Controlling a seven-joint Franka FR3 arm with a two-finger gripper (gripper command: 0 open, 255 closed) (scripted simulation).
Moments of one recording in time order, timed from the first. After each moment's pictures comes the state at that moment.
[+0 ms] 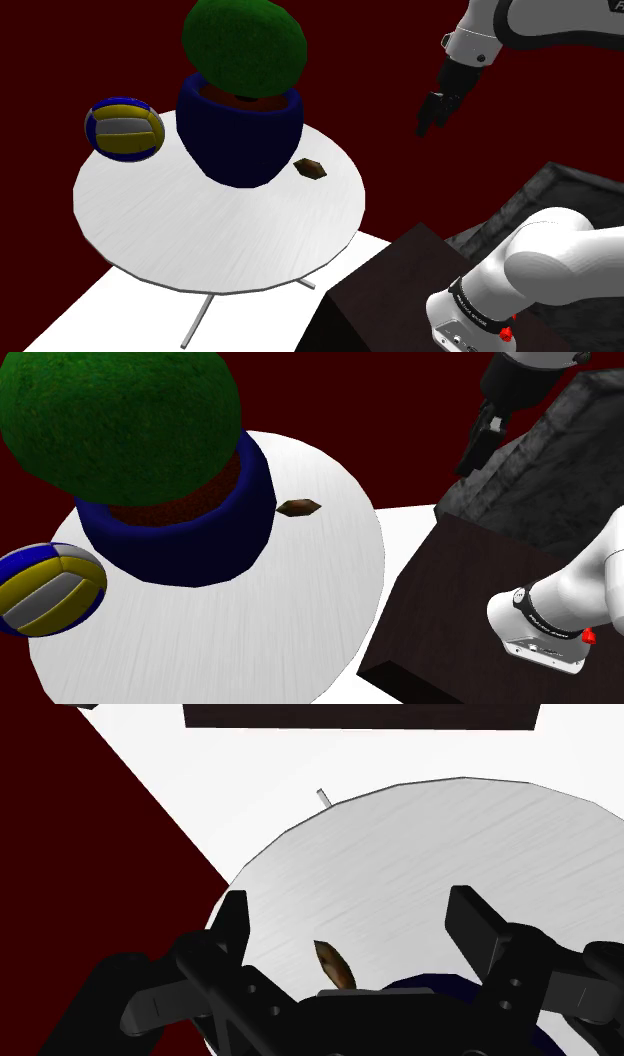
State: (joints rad) arm -0.01 -0.75 0.02 -2.41 -0.08 1.65 -0.01
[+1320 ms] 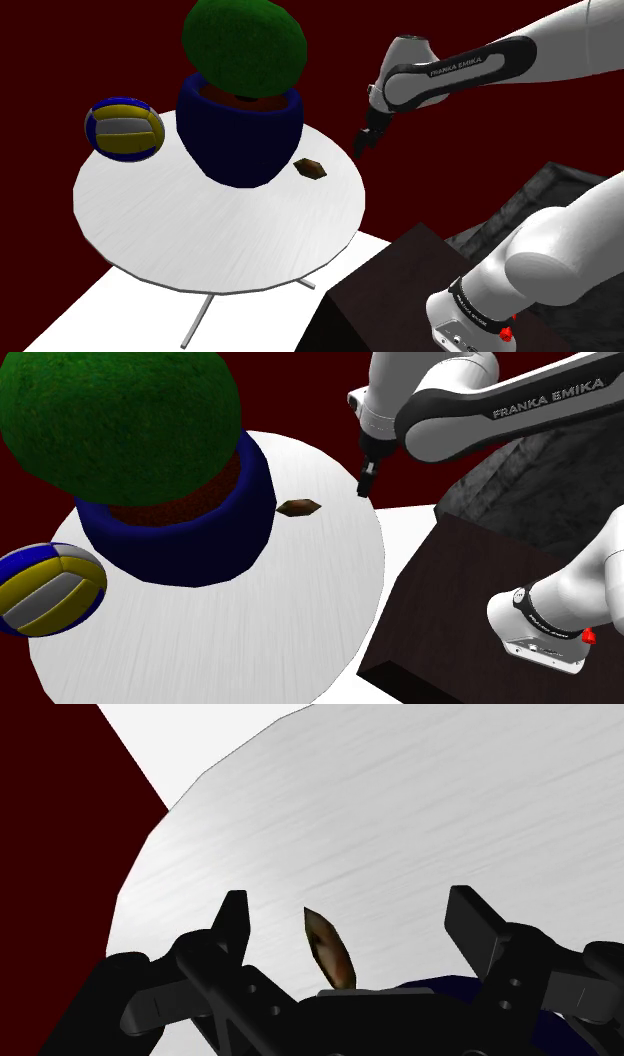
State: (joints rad) arm 0.01 -0.17 -0.08 -2.39 -0.08 2.25 -0.19
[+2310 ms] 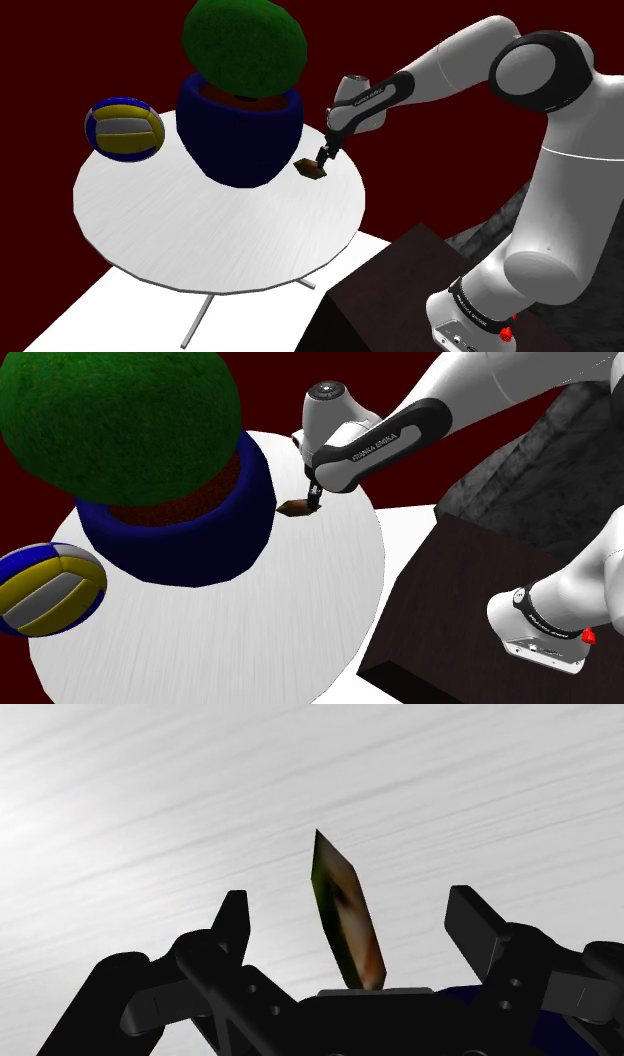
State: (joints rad) arm 0.00 0.41 -0.05 -2.04 0.01 2.51 -0.36
